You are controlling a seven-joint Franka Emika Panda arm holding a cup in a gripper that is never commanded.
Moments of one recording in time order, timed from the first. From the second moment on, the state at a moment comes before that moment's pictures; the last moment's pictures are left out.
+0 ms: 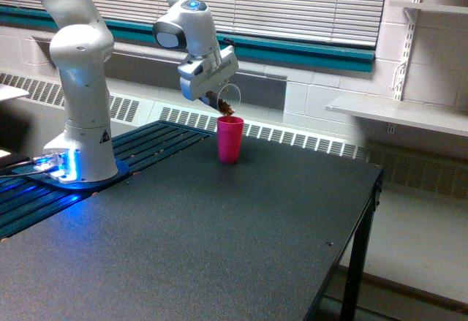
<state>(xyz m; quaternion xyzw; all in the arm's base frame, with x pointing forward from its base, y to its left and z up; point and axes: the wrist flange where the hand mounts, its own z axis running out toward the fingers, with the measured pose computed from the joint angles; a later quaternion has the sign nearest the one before) 0.185 0.294 0.283 -0.82 0.53 0.08 0.20</state>
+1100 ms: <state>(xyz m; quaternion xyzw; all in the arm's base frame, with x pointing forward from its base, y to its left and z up) 0.187 0.289 0.276 -0.83 0.50 0.11 0.21</state>
